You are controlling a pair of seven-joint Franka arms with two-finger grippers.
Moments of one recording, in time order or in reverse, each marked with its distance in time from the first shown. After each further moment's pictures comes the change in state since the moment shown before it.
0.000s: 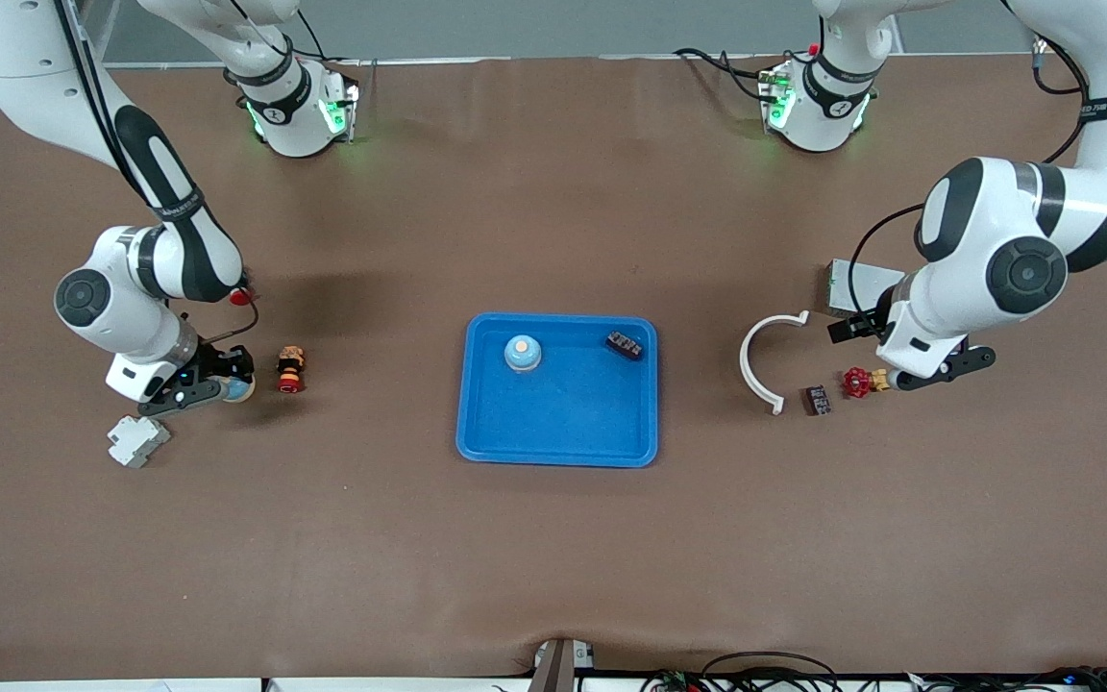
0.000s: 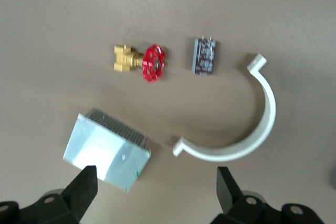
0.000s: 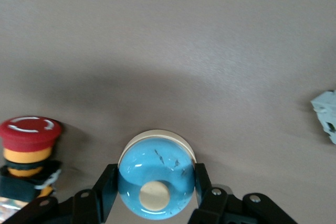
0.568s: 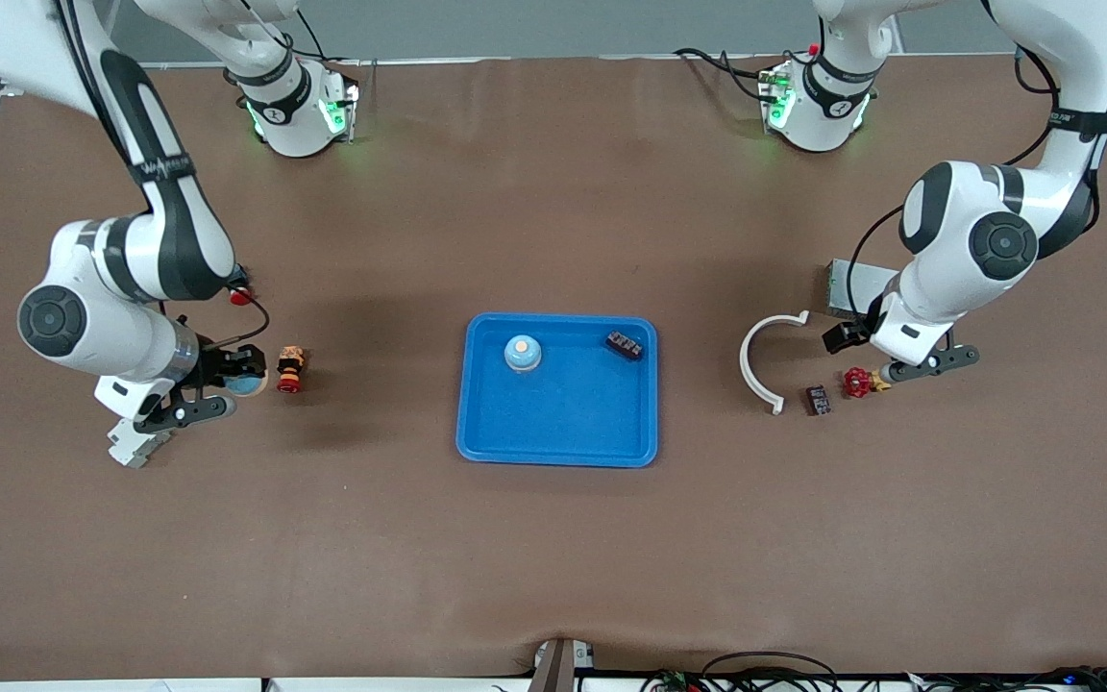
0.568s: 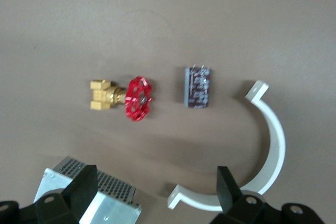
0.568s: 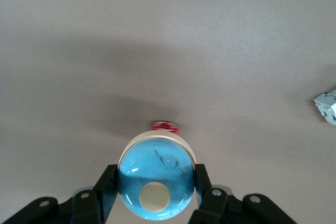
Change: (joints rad) left arm 0.034 0.017 -0.005 -0.159 0.000 0.338 0.064; right arm 0.105 -0.107 0.090 0.353 0.019 -0.599 0.303
